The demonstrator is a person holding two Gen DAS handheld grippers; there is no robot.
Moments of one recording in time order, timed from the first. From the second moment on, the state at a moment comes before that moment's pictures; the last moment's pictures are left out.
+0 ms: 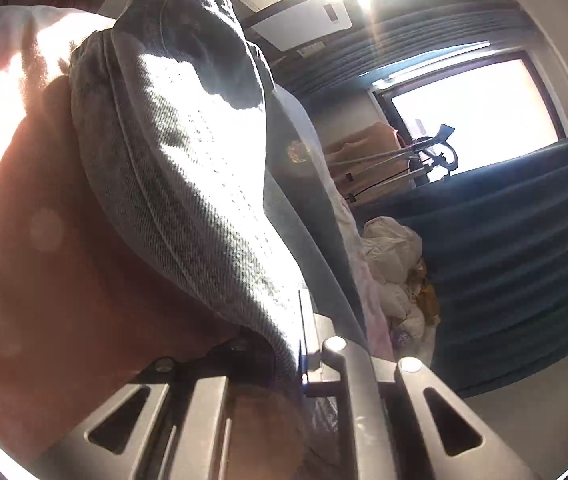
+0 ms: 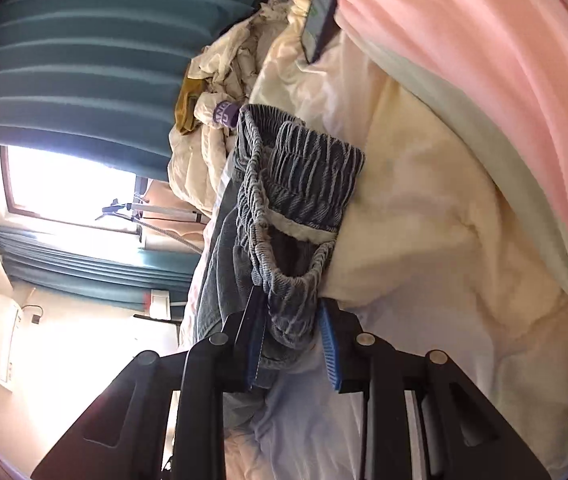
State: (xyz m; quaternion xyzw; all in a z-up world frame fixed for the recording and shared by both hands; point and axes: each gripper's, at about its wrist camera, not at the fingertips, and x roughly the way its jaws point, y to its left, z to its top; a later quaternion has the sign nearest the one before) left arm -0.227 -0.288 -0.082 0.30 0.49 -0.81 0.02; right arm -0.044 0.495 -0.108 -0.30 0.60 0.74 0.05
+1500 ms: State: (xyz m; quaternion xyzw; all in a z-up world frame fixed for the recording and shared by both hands) left arm -0.190 -0.045 -0.049 0.40 0.18 -0.88 -0.17; right arm -0.061 0.481 -0.107 -0.36 0.60 0.71 0.00
